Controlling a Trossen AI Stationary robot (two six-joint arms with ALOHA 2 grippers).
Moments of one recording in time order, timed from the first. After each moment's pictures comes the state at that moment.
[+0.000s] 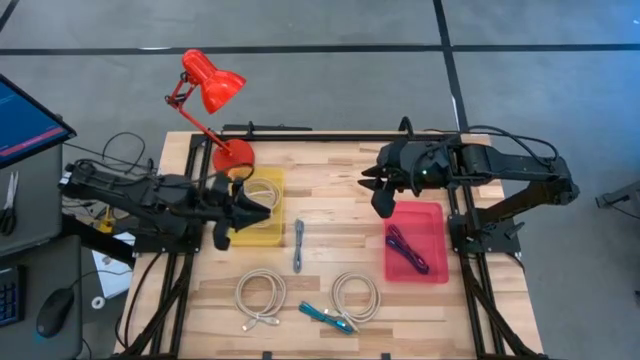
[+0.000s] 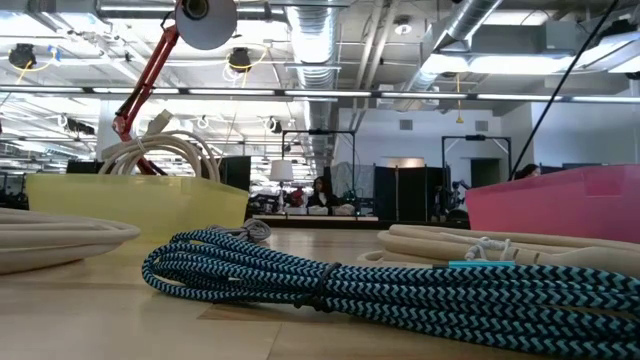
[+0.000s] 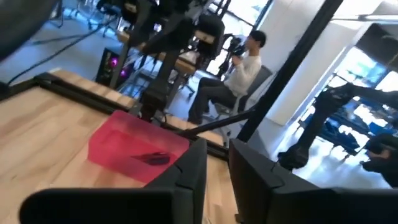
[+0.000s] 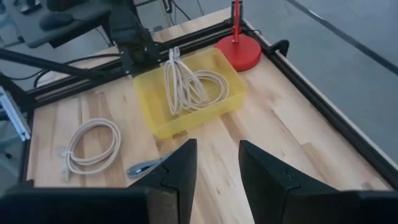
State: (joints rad) left arm -0.30 0.81 0.81 -0.04 -0.22 -0.43; right arm 0.04 1.28 1.50 -0.81 0.28 0.34
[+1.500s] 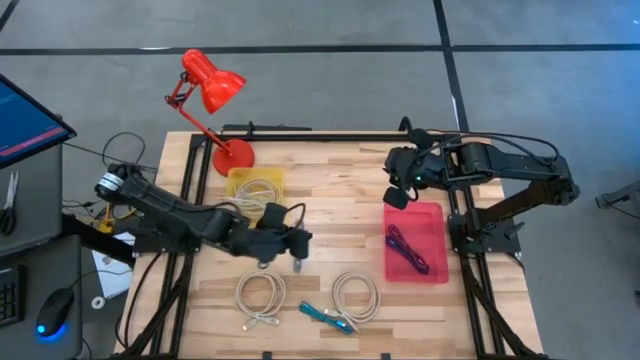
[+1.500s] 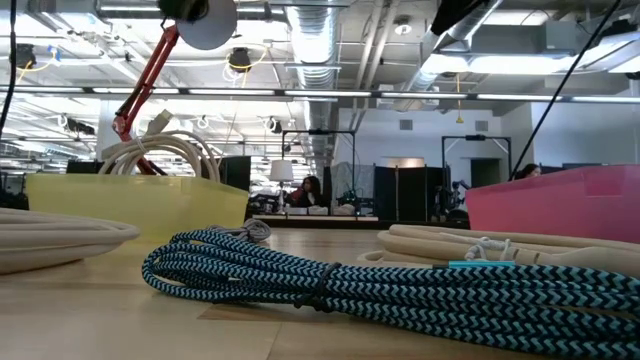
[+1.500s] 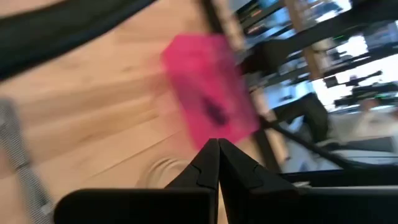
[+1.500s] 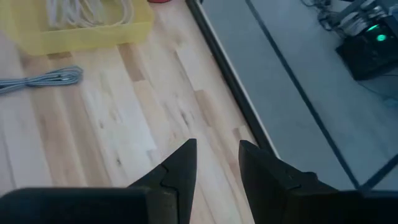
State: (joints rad) left arm -0.44 1.44 1.21 -0.42 -0.61 -1.39; right arm 0.03 1.28 1.50 -1.14 0.58 0.15
